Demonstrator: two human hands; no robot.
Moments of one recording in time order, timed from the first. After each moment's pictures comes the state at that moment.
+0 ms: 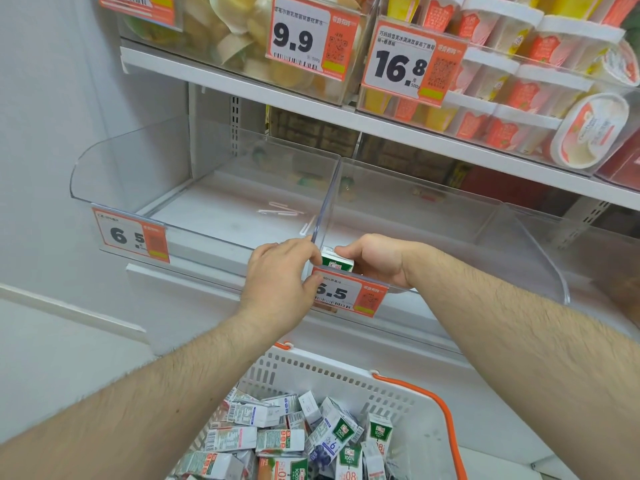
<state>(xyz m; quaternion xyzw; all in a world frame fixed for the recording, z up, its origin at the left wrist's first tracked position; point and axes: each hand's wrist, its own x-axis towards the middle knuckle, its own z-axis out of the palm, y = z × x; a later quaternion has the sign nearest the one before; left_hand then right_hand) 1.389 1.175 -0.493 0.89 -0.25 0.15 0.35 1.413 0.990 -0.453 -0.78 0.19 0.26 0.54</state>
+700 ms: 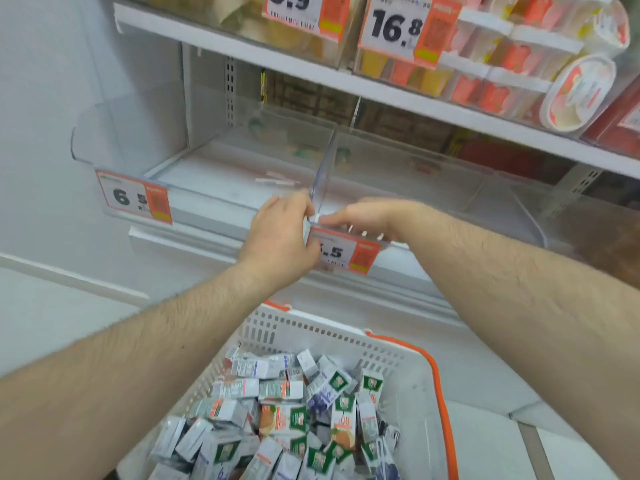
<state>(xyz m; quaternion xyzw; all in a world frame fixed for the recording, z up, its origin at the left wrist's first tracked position) 1.383 1.179 -0.491 0.88 -0.28 0.16 0.36 1.401 1.006 -0.437 -0.93 0.18 0.22 0.25</state>
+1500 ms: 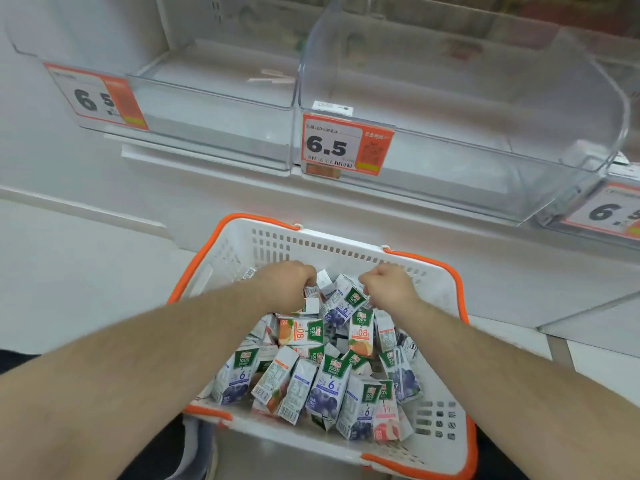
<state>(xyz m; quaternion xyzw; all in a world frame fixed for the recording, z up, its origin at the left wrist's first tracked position) 1.343 1.177 -0.671 0.90 -0.35 -0.24 0.05 1.266 0.988 -0.679 -0.81 0.36 0.09 0.45</state>
